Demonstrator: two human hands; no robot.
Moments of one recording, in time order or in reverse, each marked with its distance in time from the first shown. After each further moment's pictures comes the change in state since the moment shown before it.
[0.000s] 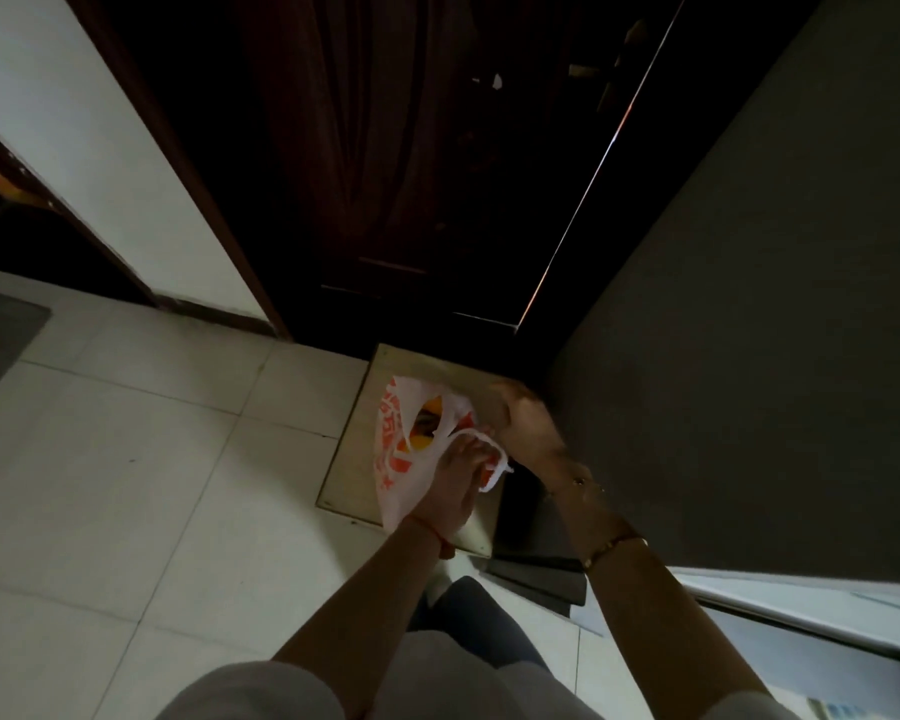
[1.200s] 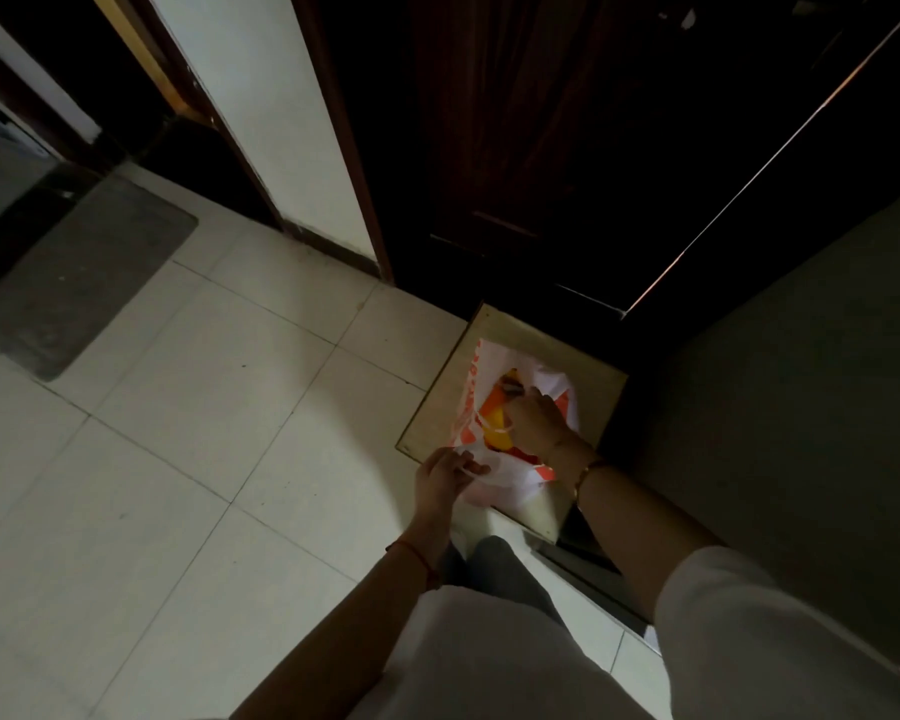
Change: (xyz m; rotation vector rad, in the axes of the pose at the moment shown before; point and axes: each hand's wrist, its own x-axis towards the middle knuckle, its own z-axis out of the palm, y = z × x) left_hand -0.063 -0.036 -0.075 -0.582 0.584 -0.093; right_hand 0.037 -0.054 0.097 -0.433 -0.436 -0.127
